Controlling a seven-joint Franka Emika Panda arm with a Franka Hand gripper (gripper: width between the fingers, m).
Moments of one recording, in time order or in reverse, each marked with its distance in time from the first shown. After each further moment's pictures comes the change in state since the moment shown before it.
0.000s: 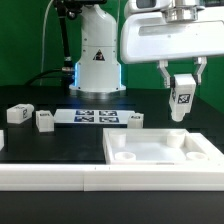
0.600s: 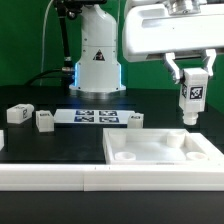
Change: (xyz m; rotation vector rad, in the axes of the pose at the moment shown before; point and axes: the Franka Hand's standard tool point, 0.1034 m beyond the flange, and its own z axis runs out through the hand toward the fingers) arm 0.039 -0.001 -0.004 0.017 0.348 -0.065
